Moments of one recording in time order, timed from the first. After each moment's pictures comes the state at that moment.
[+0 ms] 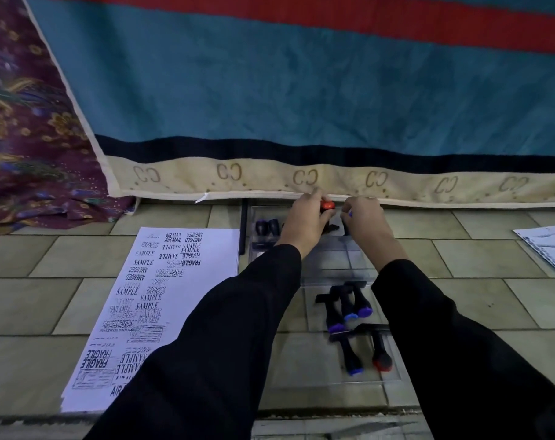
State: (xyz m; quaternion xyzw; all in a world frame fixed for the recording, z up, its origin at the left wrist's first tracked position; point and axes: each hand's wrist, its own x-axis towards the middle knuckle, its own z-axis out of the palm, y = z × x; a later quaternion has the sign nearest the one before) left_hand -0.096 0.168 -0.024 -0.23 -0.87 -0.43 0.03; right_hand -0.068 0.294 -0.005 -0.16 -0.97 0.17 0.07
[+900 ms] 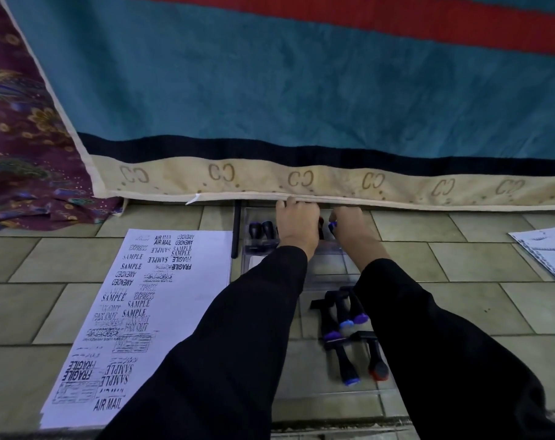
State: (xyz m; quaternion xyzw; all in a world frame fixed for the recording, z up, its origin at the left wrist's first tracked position) left_hand -0.100 0.179 -0.023 -0.20 -0.98 -0.05 0.07; right_hand -0.080 0.282 -0.017 -0.16 -0.98 0.11 -0.02
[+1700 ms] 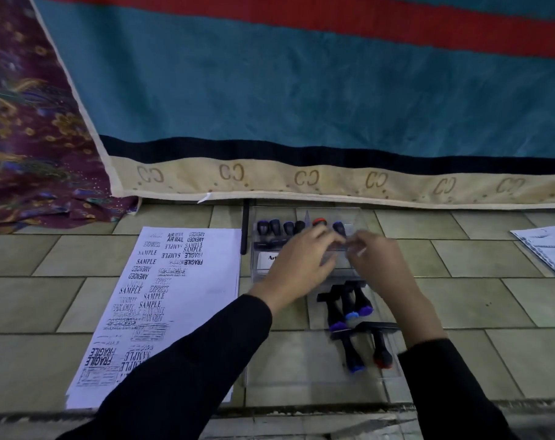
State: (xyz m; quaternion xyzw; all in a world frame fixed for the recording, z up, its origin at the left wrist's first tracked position) left_hand -0.028 0.123 -0.032 -0.41 -0.85 -0.32 0.08; right_hand 0.020 0.277 -0.011 -0.10 -0.96 0.24 0.11
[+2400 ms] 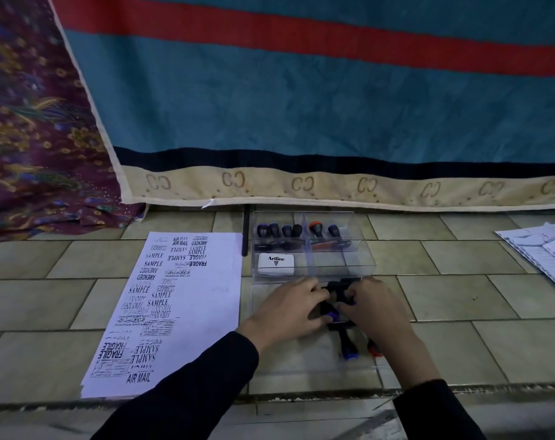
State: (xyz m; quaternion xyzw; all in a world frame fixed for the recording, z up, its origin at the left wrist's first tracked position) left_hand 0.021 0.092 -0.070 -0.46 -0.87 -0.18 -0.01; right_hand 0.086 0.248 -0.024 -0.16 -0.98 0.11 -0.01
